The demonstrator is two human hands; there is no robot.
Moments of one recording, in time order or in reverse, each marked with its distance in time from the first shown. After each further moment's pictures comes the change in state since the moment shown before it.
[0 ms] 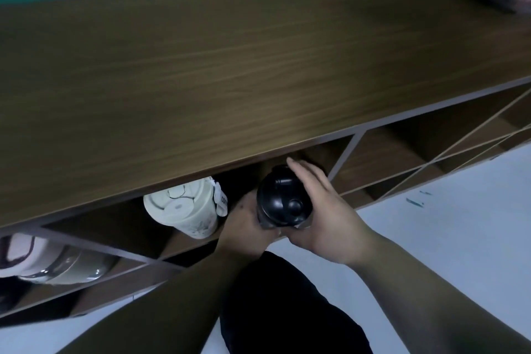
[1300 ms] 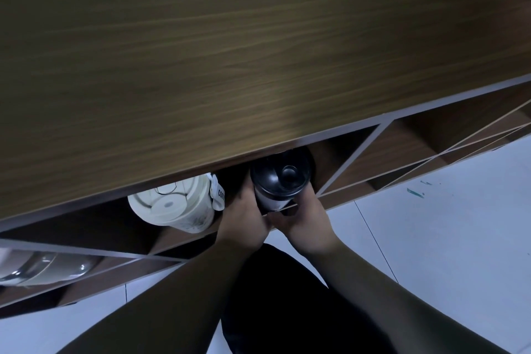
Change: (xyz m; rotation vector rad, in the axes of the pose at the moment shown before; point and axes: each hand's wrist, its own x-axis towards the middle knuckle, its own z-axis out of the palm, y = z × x) left_hand 0.016 -0.016 0.023 0.051 -0.010 -0.207; right_hand 0.027 0.057 0.087 0.301 0.228 0.361
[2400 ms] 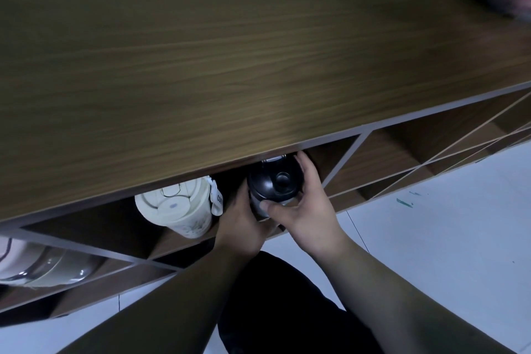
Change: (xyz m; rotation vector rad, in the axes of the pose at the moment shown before) left_hand -0.016 0.011 -0.009 -0.199 0.063 0.104; right_hand -0.017 -0.054 -0.027 0.222 0.016 -0.111
